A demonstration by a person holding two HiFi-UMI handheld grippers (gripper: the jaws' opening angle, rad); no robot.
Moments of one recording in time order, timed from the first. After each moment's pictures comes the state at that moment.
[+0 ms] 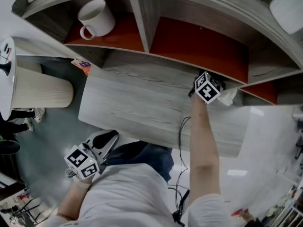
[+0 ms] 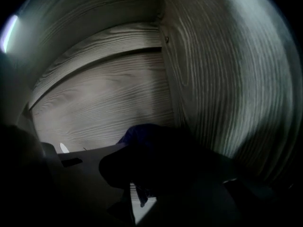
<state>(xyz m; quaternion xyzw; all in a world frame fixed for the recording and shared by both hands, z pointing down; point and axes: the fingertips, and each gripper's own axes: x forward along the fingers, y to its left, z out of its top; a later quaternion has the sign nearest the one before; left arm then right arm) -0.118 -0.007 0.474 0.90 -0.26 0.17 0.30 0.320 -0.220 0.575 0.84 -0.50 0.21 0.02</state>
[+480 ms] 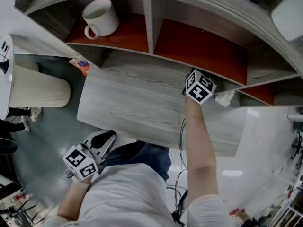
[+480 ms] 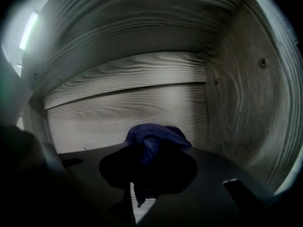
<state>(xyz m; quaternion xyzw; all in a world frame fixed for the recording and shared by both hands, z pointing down) -0.133 -0.008 0.475 0.90 -0.27 0.15 0.30 0.265 -0.248 0.521 0.82 -0.56 0.13 0.02</state>
